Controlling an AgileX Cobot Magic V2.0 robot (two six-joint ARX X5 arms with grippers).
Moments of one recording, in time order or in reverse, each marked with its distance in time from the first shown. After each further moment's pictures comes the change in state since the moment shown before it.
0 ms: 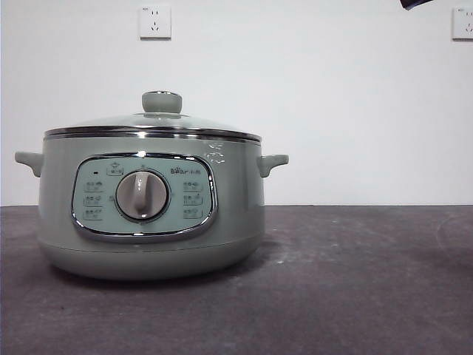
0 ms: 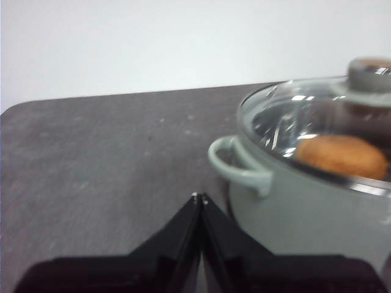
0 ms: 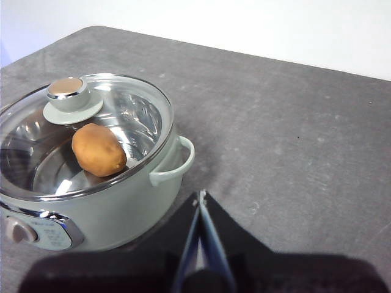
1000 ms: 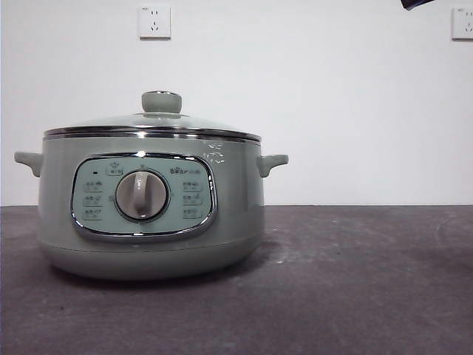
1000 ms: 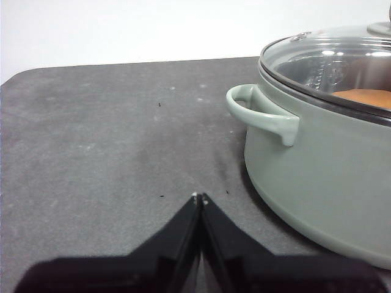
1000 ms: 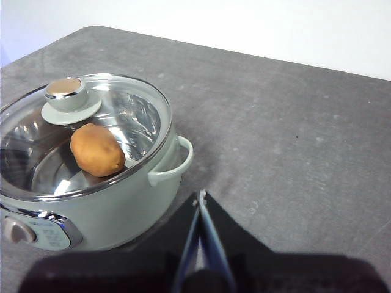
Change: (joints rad) left arm 0.049 -0.073 -0.135 0.016 0.013 0.001; right arm 0.000 0.000 0.000 -0.001 0.000 0.000
